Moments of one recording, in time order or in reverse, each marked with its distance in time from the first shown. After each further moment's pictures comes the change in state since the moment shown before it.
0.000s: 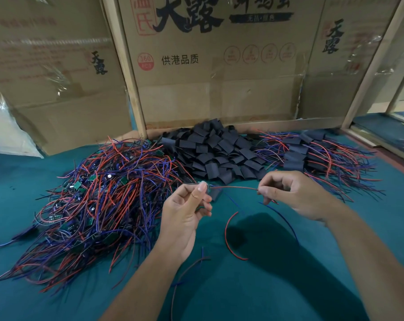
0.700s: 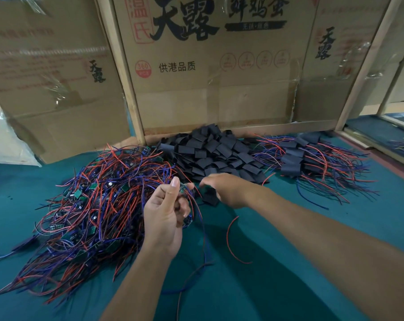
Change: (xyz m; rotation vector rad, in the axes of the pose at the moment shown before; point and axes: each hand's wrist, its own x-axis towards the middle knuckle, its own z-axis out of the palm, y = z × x) left_hand 0.012 0.021 -0.019 -0.091 0.135 0.059; right_hand 0.111 -0.017 0.078 -0.759 -0.309 0.032
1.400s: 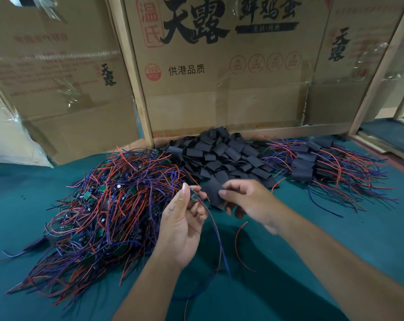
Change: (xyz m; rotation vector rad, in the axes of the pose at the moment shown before) left_hand -0.004 -0.006 0.007 -0.188 -0.093 -0.179; right_hand -0.055 -0.023 0.005 1.156 0.265 0.094
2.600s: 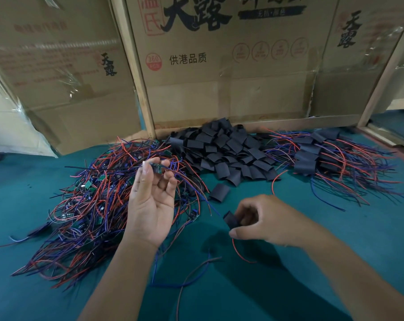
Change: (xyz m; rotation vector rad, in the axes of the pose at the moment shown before) left_hand 0.003 0.038 -0.014 -0.058 -0.054 0.274; right_hand -0.051 0.001 -0.021 -0.682 -0.110 0.040
